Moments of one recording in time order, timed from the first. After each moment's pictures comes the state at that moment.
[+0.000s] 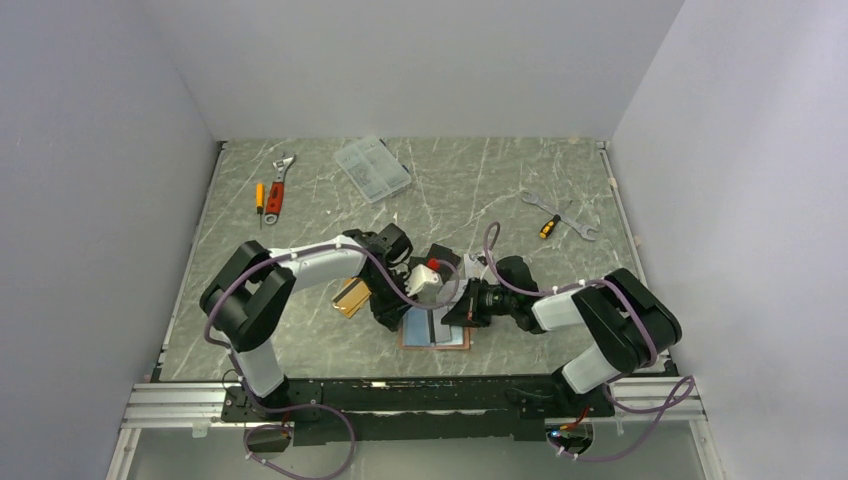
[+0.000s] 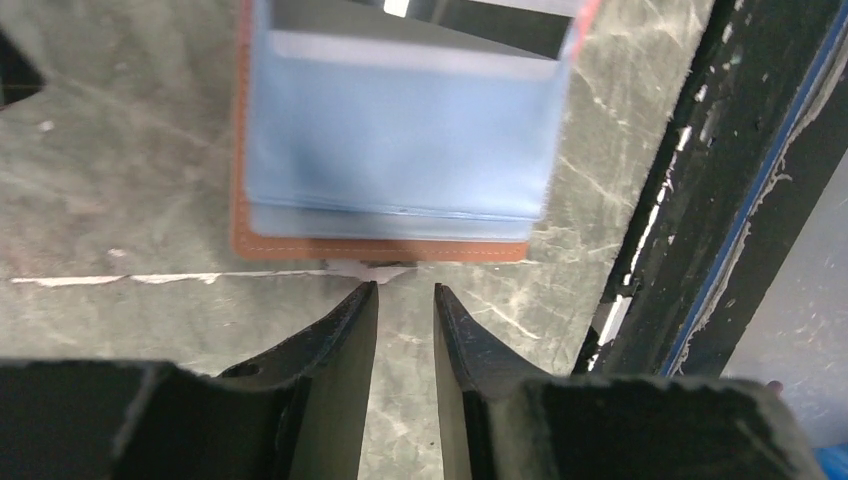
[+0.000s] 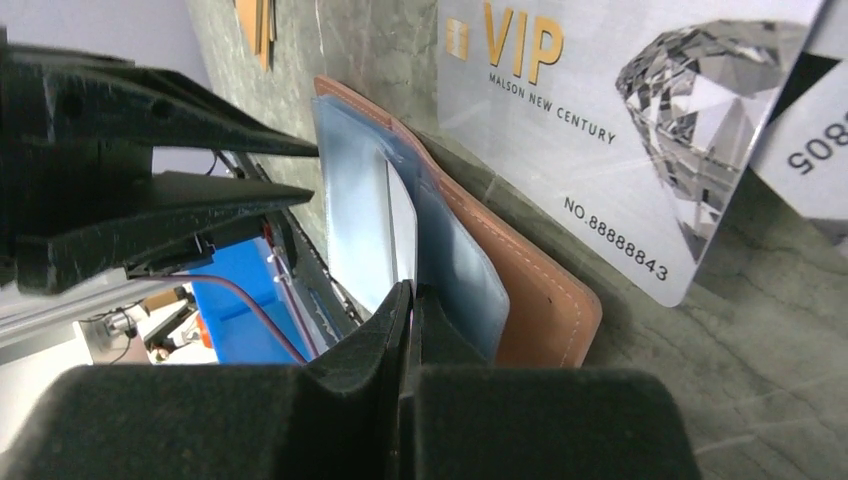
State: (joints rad) left arm -0.72 1.76 1.08 -0.73 0.53 0.53; right arm 0.50 1.52 0.31 0.48 -0.68 0.90
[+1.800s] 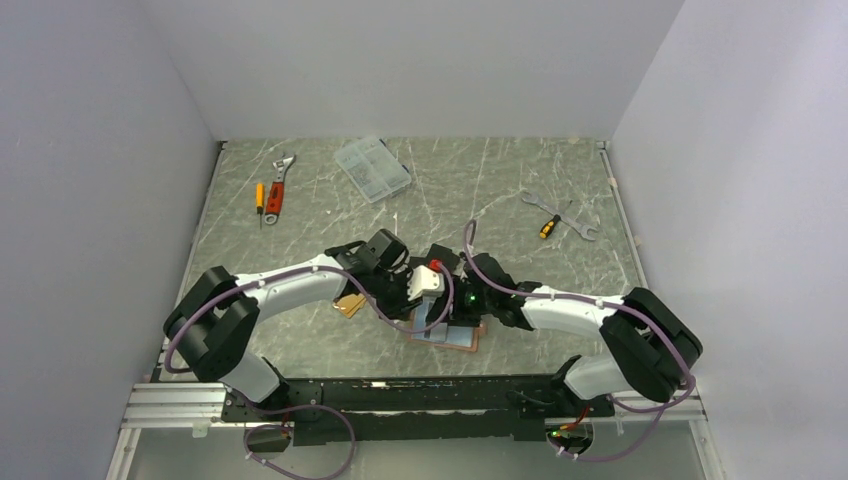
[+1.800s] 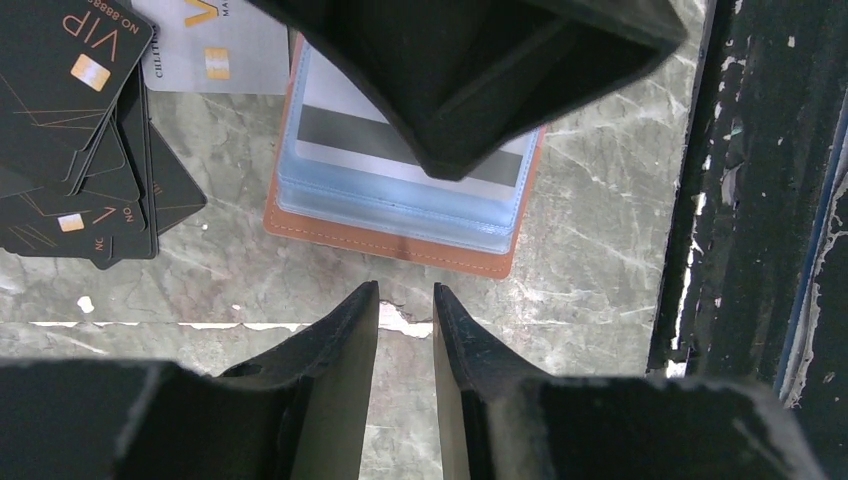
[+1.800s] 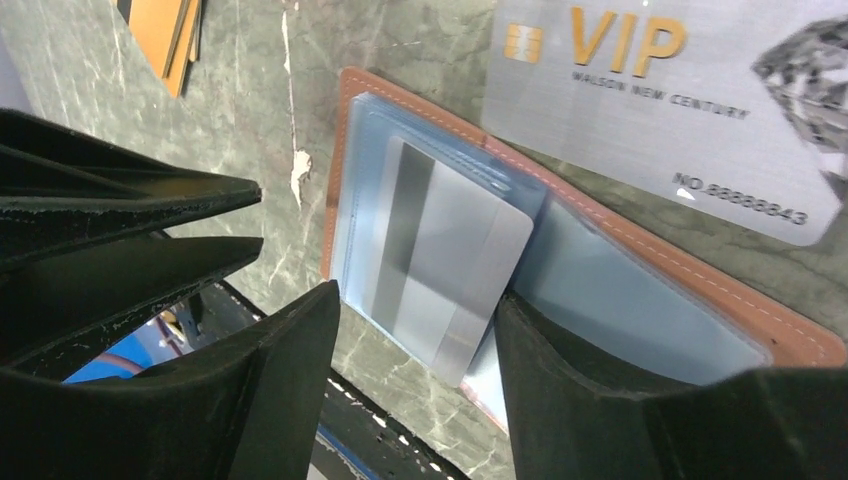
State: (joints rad) left arm -0.80 1.53 0.91 -0.43 0.48 0.56; right arm 0.75 1.37 0.50 0.03 -0.25 0.87
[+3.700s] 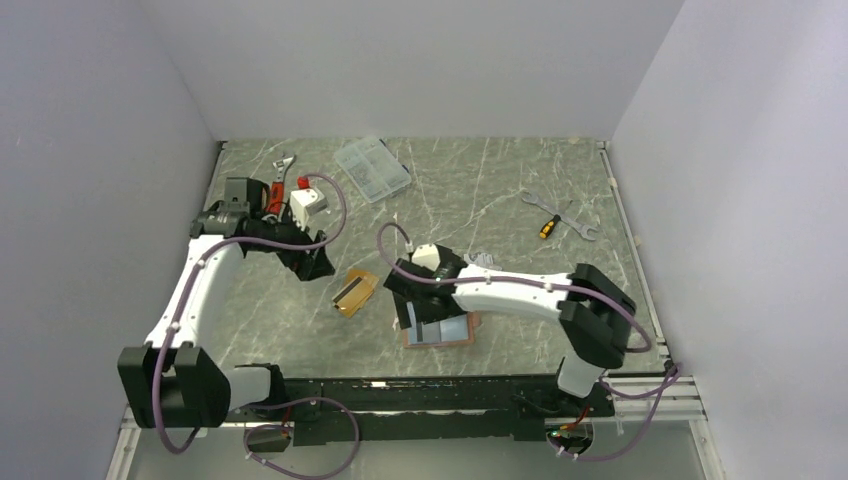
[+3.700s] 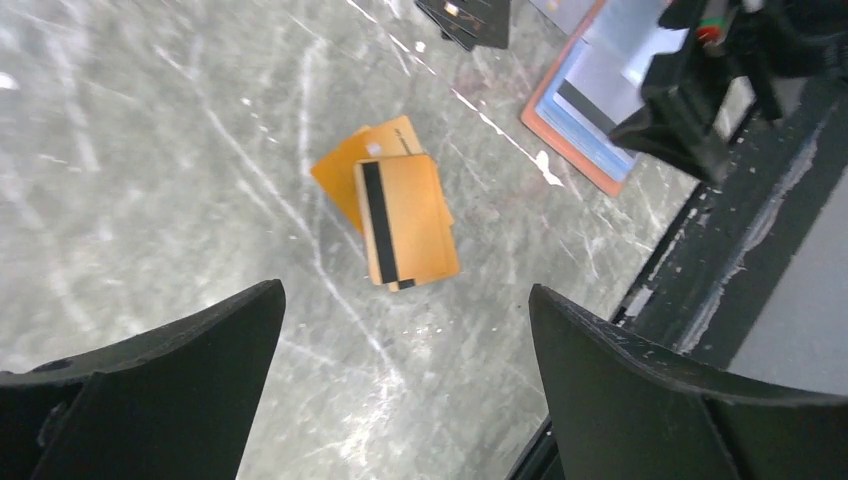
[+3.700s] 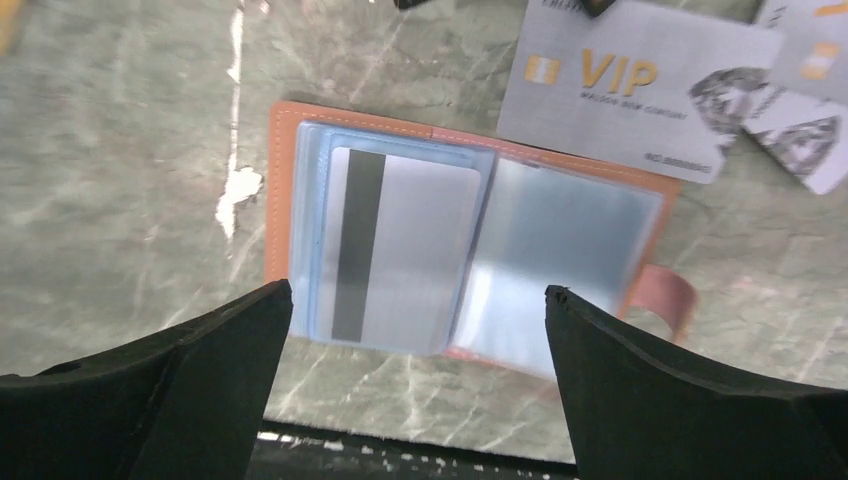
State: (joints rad) left arm 0.00 1.25 1.06 -0.91 0.78 0.61; right arm 1.11 1.72 1.14 -0.72 0.35 0.84
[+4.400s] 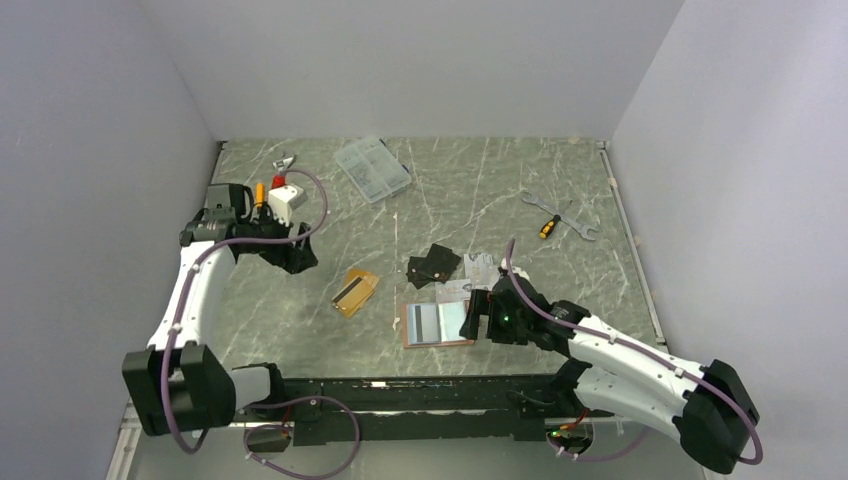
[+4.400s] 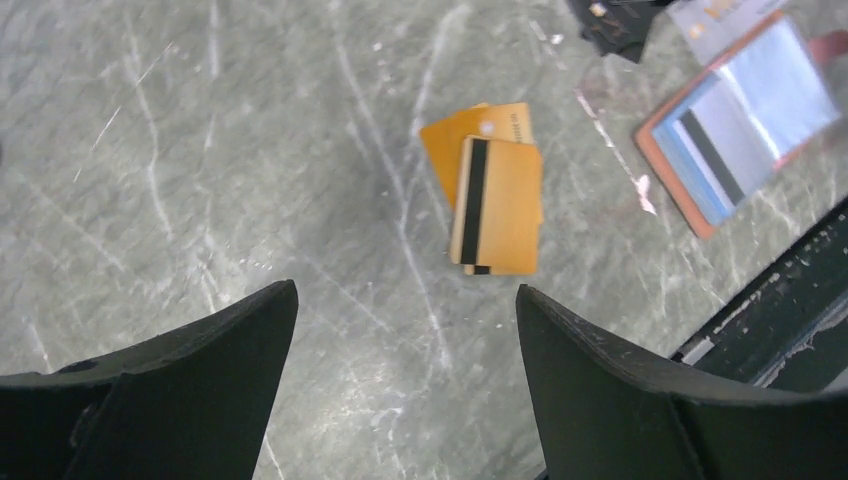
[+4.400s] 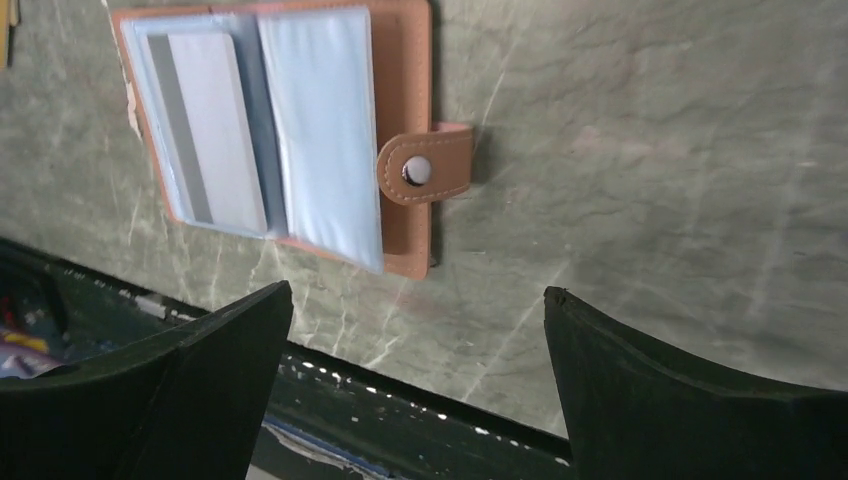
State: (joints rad) left arm 0.09 1.18 1.01 -0.83 0.64 0.52; right arm 0.79 0.90 0.47 -0.53 0.06 0.83
